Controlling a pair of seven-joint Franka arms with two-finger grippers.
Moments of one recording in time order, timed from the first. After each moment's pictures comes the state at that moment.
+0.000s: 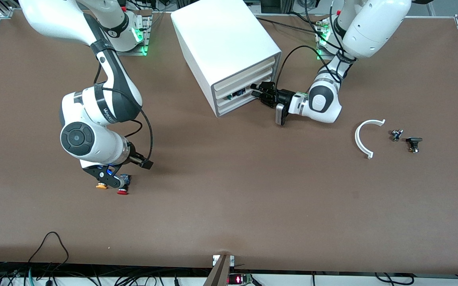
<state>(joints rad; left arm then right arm) -0.18 0.59 -0.25 -2.27 -1.46 1.87 1.35 0.28 0.62 0.05 -1.33 -0.01 1.82 0.84</state>
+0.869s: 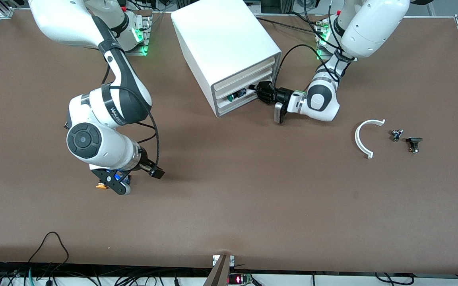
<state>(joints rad) -0.17 0.60 -0.25 -2.27 -1.48 1.86 1.35 0.32 0.71 0.05 -1.12 0.06 1.78 1.01</state>
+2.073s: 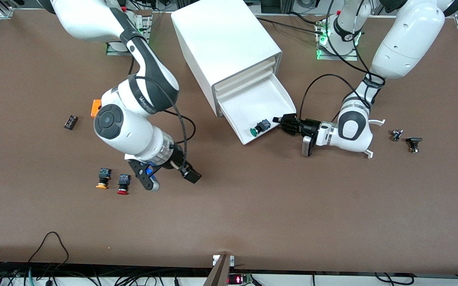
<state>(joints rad) 0.05 0.70 -0.23 -1.99 -1.19 1.83 1.17 0.43 0.74 0.07 -1.09 0.24 2.04 1.24</state>
